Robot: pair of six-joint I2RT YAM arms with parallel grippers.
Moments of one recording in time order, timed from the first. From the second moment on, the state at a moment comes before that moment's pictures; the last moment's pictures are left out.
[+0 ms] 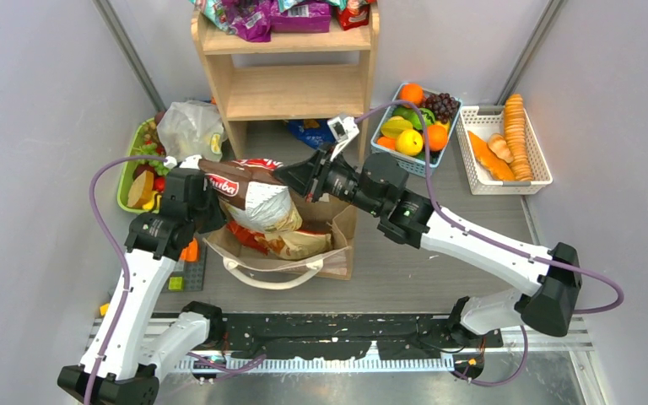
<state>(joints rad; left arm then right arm) -0.25 0.89 1.09 -0.99 -0.15 -0.42 0.99 1.36 1.23 0.27 -0.11 0.58</state>
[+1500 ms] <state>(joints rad) -0.25 0.95 1.08 -0.94 -0.14 -0.43 0.74 2.05 1.86 0.47 0.03 -0.52</state>
